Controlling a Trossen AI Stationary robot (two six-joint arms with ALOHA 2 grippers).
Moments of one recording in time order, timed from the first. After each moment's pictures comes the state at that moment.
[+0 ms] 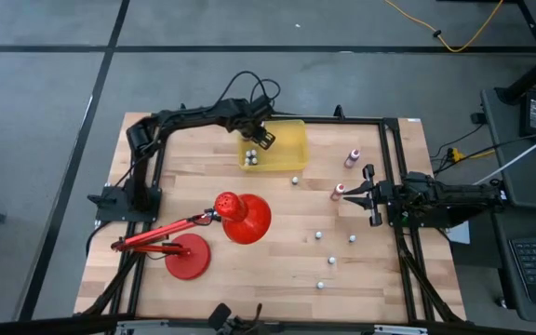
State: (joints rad) left arm 0.53 1.97 1.58 -0.75 -0.19 -0.36; right arm 0.04 0.01 0.01 0.02 -0.02 -0.09
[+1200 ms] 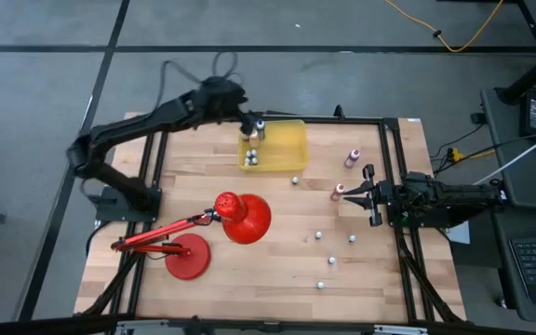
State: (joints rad) left arm 0.54 1.43 1.27 -0.31 -0.11 -0.18; right arm 0.04 0.01 0.01 0.02 -0.02 -0.09
